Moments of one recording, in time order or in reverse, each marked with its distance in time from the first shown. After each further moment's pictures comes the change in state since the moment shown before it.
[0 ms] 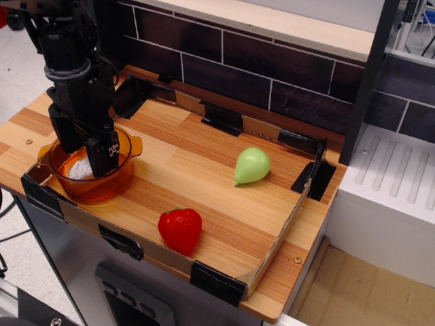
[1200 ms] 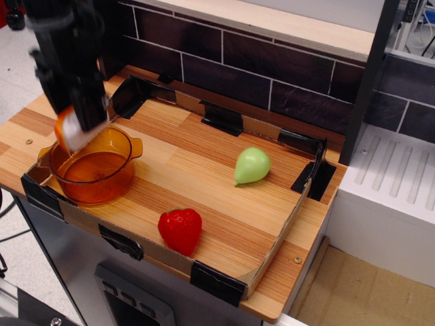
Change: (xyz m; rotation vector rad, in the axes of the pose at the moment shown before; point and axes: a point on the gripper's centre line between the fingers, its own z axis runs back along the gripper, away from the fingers) arm 0.009 0.014 0.053 -0.037 -0.050 0.116
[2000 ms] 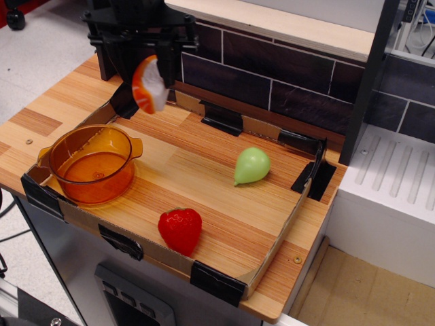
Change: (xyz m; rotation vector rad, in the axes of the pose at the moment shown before) arm 0.050 -0.055 0.027 -0.008 -0.138 0.464
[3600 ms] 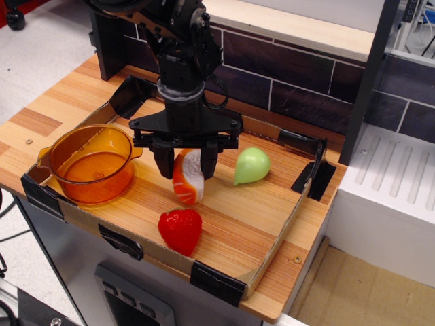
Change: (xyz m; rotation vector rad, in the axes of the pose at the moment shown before) arm -0.049 -0.036 -0.081 0.092 0.055 0.126
